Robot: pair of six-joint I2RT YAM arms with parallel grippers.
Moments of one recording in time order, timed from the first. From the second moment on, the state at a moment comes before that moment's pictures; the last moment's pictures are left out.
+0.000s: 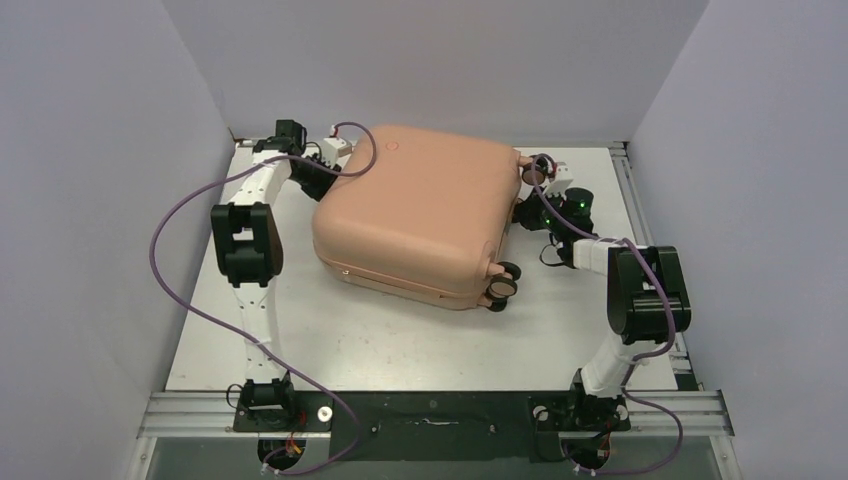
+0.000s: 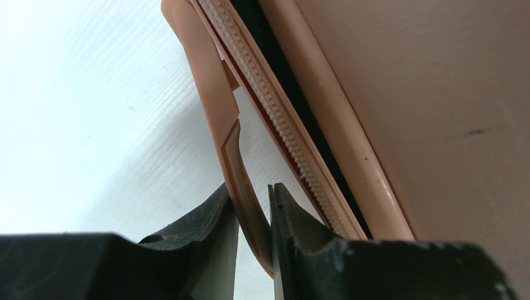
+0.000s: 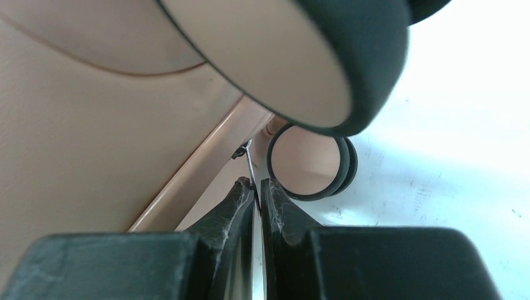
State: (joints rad) left arm -0.01 2.31 2.04 -0.89 0.49 0.66; right arm 0.04 1.73 0.82 0.53 -0.42 0.15
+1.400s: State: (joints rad) left arm 0.15 1.90 1.73 -0.43 0.56 0.21; right arm 0.13 1.74 1.15 0.21 -0.14 0.01
